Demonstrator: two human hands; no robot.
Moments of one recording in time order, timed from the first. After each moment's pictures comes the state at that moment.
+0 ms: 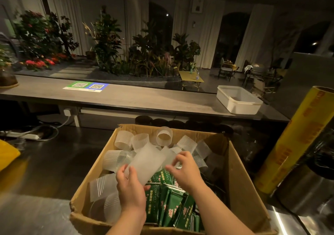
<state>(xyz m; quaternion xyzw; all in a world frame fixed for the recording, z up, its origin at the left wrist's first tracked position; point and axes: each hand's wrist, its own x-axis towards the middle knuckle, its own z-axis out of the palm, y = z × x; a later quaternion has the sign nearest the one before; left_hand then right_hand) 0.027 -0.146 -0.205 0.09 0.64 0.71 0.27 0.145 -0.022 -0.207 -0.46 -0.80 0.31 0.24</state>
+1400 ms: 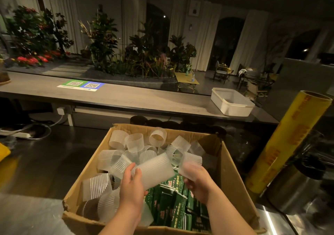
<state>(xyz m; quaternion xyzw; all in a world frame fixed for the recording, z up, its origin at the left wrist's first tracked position) 0.035 -0.149 -0.203 0.18 0.66 0.64 0.35 0.200 -0.019 -0.211 -0.42 -0.48 0.71 0.31</state>
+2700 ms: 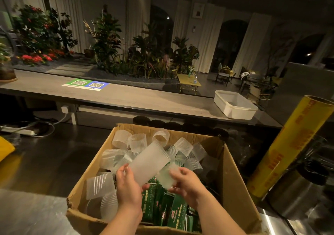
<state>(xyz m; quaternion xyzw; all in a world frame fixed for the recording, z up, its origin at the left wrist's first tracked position) 0.029 -0.150 -0.202 0.08 0.60 0.73 0.33 0.172 -0.039 -0.214 -0.44 -0.46 0.73 0.24</state>
